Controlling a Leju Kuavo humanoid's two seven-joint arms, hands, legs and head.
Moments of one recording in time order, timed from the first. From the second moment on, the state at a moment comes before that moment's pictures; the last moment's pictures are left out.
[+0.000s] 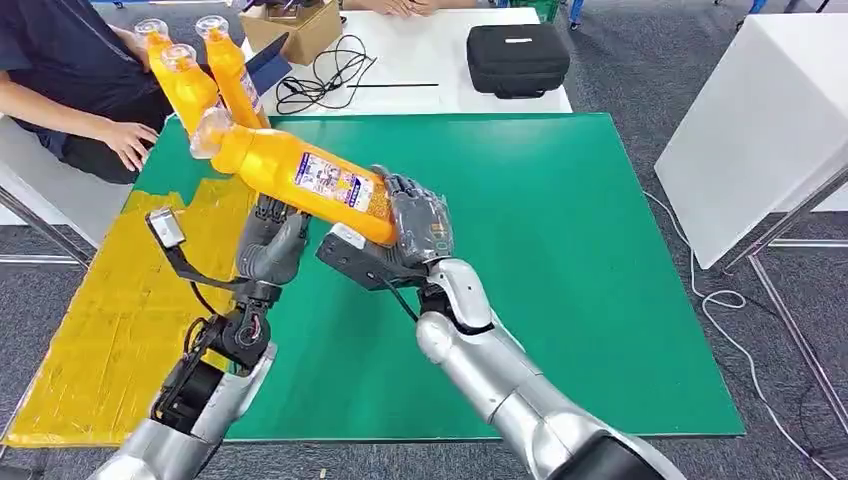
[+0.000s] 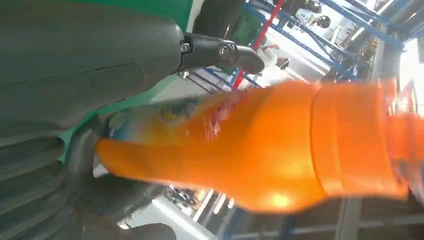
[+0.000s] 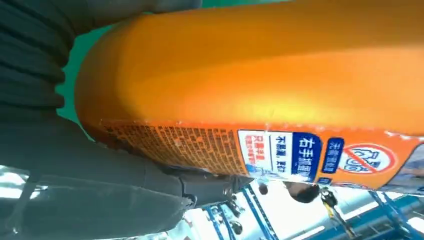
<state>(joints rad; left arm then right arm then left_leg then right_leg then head) -0.37 0.00 -0.32 -1.27 0.87 -0.32 -0.35 -0.70 0.36 0.69 -0.76 0.77 -0.51 0.08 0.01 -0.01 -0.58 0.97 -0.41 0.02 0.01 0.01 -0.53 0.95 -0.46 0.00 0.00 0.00</state>
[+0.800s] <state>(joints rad) -0.05 0.01 -0.26 -1.63 0.68 -0.13 -0.52 -0.69 0.38 1.20 -0.75 0.67 -0.47 0.29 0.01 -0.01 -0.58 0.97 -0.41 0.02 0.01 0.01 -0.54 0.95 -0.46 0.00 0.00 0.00</state>
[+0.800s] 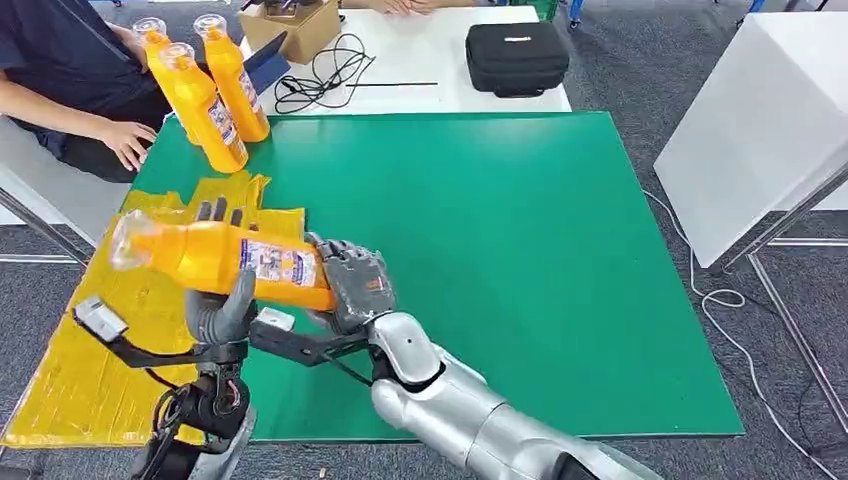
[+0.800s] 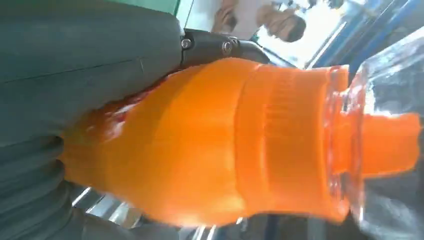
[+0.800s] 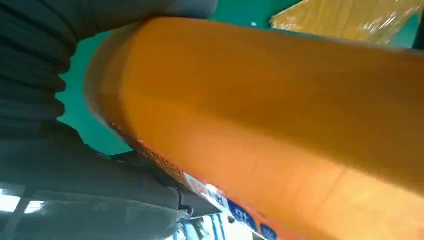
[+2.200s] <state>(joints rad) 0.01 0.02 -0.19 -1.71 0.69 -0.14 -0.47 -0.69 0.38 1.25 -0.78 0.72 -0.41 0.31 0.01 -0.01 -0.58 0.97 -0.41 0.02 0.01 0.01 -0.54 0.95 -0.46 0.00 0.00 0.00</state>
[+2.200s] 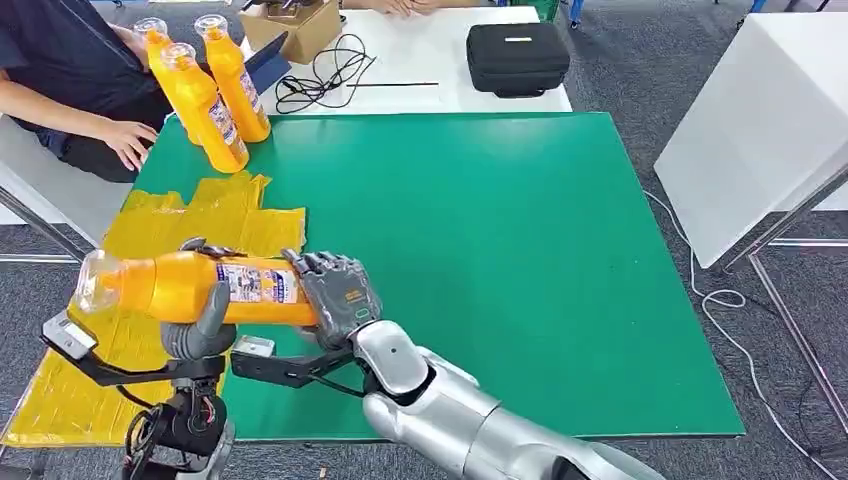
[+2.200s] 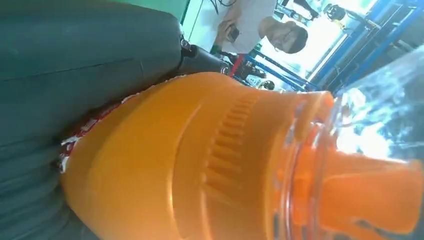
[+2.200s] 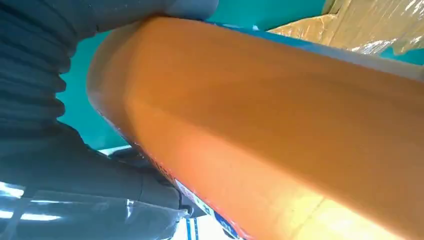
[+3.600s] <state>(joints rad) 0.24 -0.14 0.31 -1.96 0.54 -0.17 -0.49 -0.27 0.13 0.33 -1.25 0.77 -0.20 -0.13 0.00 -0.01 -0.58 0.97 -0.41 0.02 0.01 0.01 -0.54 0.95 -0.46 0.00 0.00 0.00</state>
